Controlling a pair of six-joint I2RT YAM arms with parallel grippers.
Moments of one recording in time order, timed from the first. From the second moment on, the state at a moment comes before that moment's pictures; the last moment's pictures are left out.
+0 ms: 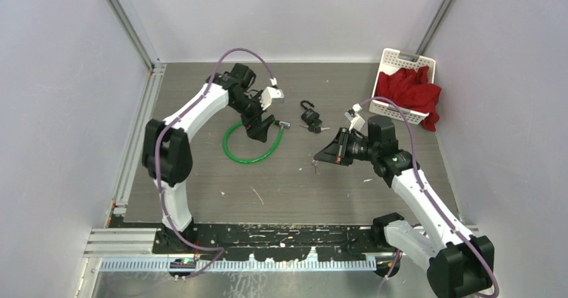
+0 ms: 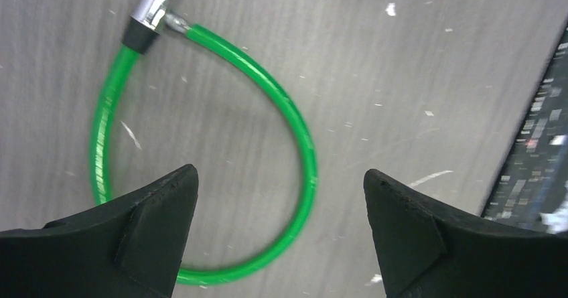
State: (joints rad) left arm -0.43 1.88 1.65 -0.98 0.62 0.66; right arm 0.27 0.93 0.68 -0.29 -0.76 0.67
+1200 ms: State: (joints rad) left arm -0.46 2.38 2.01 -0.93 0.67 1.27; right arm 0.26 0.97 0.75 -0.44 -0.69 0.62
